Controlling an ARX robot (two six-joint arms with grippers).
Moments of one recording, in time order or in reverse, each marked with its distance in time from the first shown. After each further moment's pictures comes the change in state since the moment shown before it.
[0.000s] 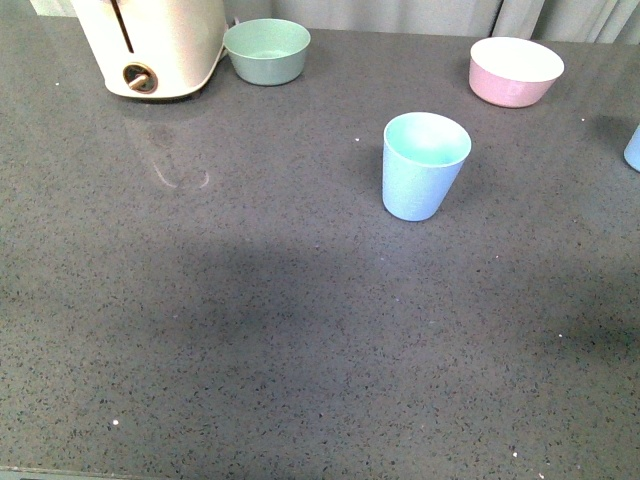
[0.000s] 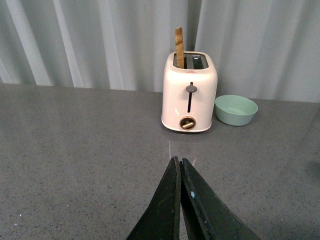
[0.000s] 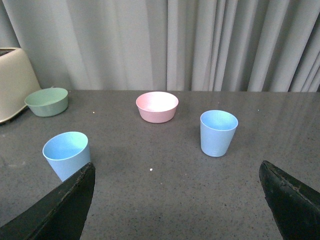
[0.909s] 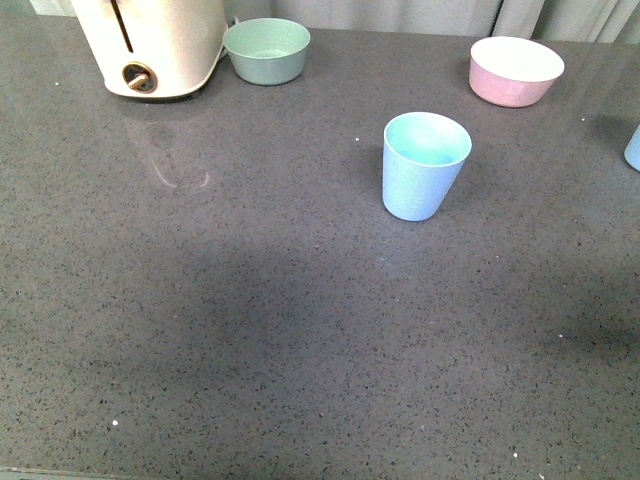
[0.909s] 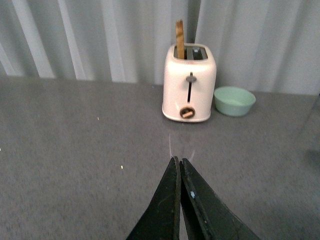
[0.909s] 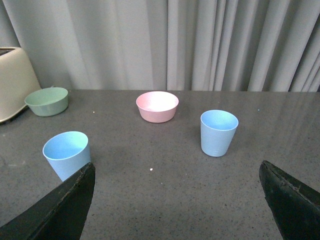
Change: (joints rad) left arm 0.000 -0.402 0.000 -0.430 0.000 0.000; right arm 0.000 0.000 0.000 0.000 0.000 0.000
